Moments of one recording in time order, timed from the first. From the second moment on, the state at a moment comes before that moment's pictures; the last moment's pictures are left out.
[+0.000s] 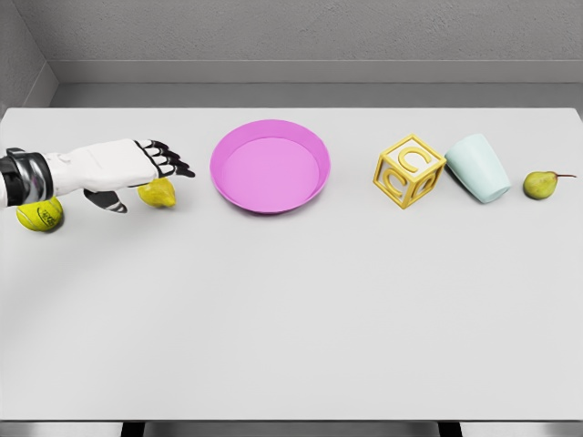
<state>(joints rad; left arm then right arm) -0.63 0.77 -0.55 -1.41 -0.58 -0.61 -0.55 -0.01 0.00 0.00 0.05 0.01 0.09 0.01</state>
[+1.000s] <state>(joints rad) -0.66 0.65 -0.50 -1.24 -0.69 -0.61 -0.54 -0.01 0.00 0.00 0.05 0.01 0.09 0.01</state>
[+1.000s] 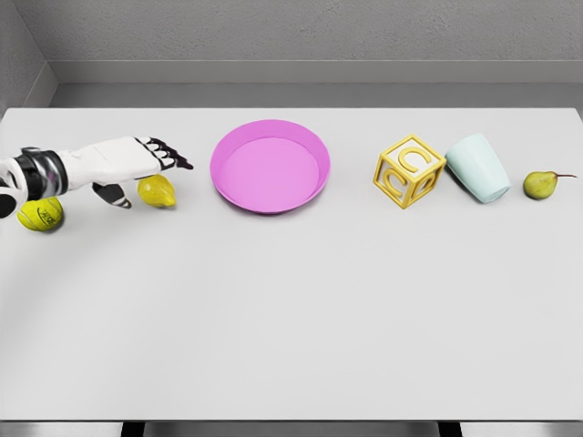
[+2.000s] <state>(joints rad) -0.69 0.58 -0.51 -1.15 -0.77 -0.61 -0.55 -0.01 0.00 0.00 0.05 0.01 0.09 0.01</state>
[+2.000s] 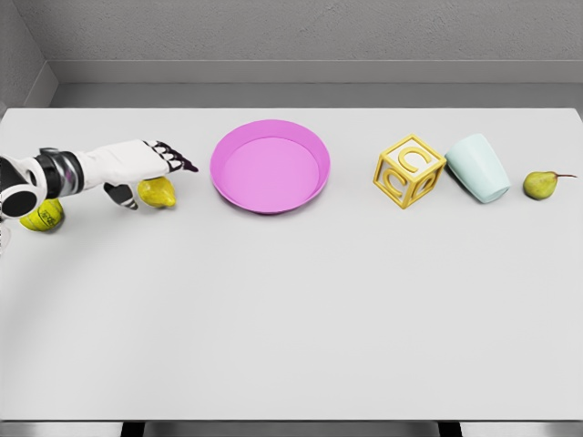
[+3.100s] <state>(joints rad) -0.68 0.56 -0.51 -1.13 -0.79 -0.61 -0.54 -0.01 0.00 0.00 0.05 0.01 0.09 0.01</state>
